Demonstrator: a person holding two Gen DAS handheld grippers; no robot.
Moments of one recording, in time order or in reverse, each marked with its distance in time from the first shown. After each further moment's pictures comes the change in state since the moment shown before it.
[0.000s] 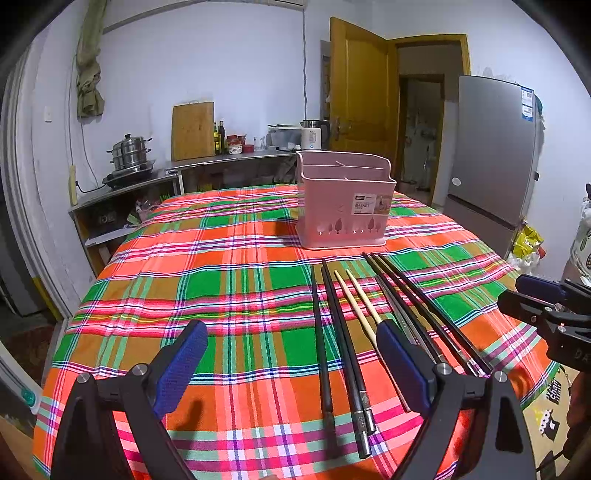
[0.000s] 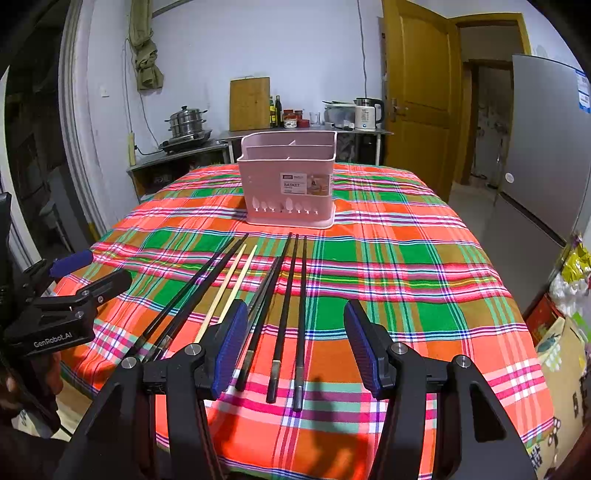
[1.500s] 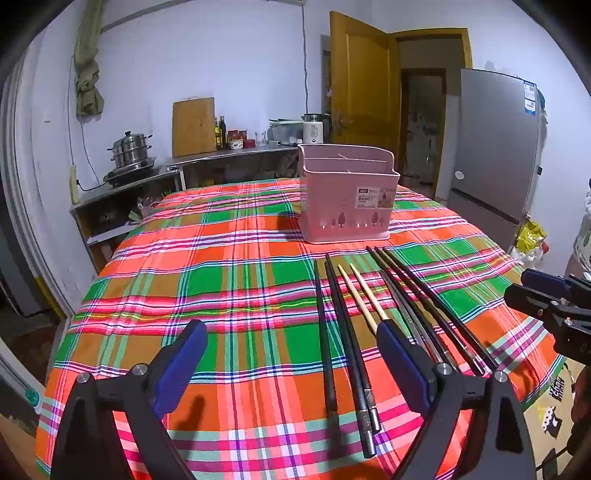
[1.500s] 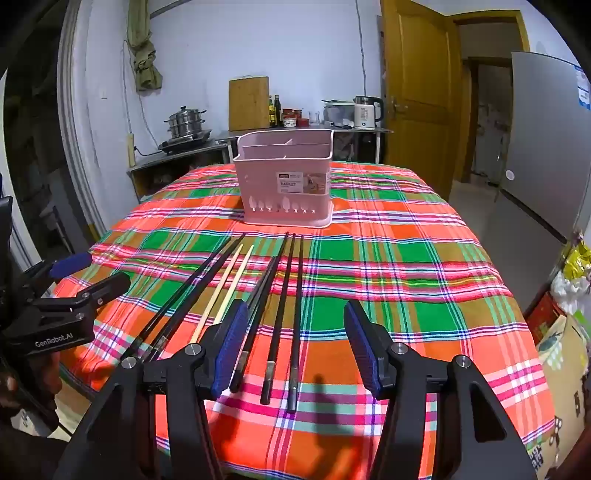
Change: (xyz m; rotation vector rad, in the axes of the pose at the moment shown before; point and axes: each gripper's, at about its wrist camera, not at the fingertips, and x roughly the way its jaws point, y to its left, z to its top) left arm 0.006 0.002 -0.002 0.014 0.016 0.015; right arm 0.003 -0.004 0.001 0.007 0.011 0.008
